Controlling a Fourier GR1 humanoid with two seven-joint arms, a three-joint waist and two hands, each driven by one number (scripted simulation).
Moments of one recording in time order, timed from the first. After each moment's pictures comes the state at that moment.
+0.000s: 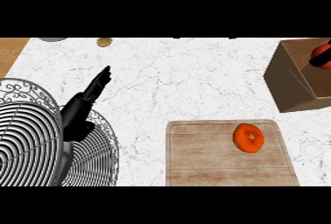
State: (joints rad) left arm -0.24 0.21 -0.09 -1.54 -0.08 -0.14 -0.04; right arm -1.05 -0.62 -0.28 -0.42 1.00 0.10 0.57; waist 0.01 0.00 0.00
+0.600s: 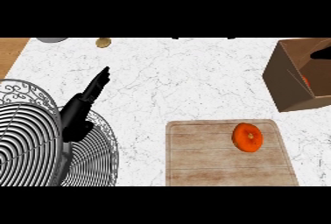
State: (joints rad) left arm -0.23 0.21 -0.08 -1.54 -0.11 -0.15 -0.05; right arm -0.99 -0.64 -0.43 -0.53 0.80 0.06 0.29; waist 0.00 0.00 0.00
